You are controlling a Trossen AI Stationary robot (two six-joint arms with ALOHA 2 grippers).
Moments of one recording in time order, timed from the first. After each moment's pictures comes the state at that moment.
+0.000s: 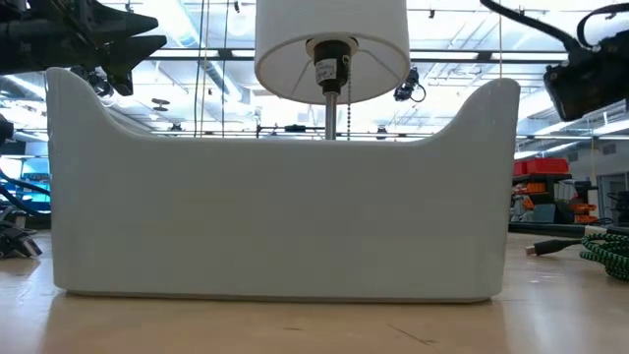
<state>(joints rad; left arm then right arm) -0.03 0.01 0.07 0.22 -0.18 -0.15 0.63 1.49 0.83 -0.71 0.00 1.37</state>
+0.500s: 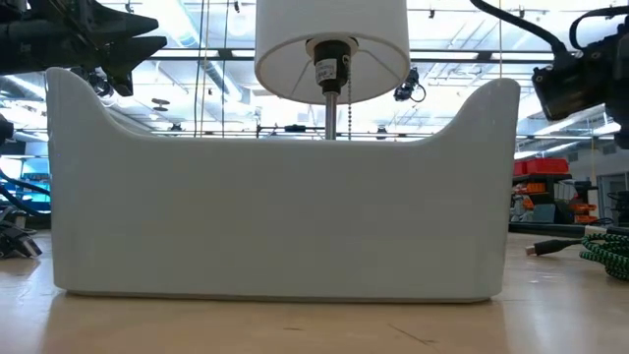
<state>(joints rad) -0.03 0.01 0.07 0.22 -0.18 -0.15 0.62 1.50 0.83 -0.72 0.08 1.37</state>
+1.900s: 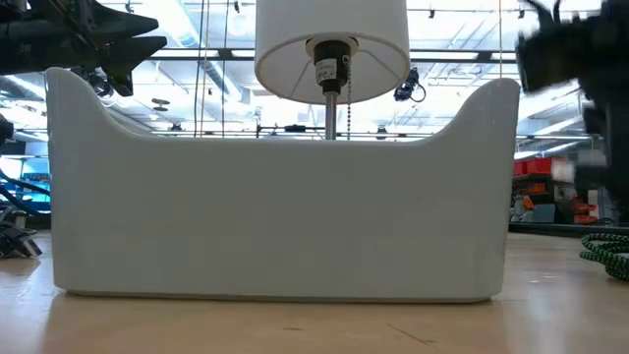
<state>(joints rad) -0.03 0.01 0.07 0.22 -0.18 -0.16 0.58 1.42 0.84 -0.67 0.11 1.20</state>
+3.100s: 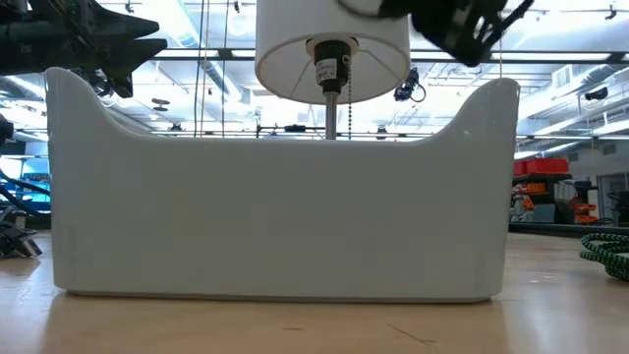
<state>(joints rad) -0.03 0.01 0.07 0.20 -0.18 -0.15 0.57 1.71 1.15 -0.13 0.27 0.65</state>
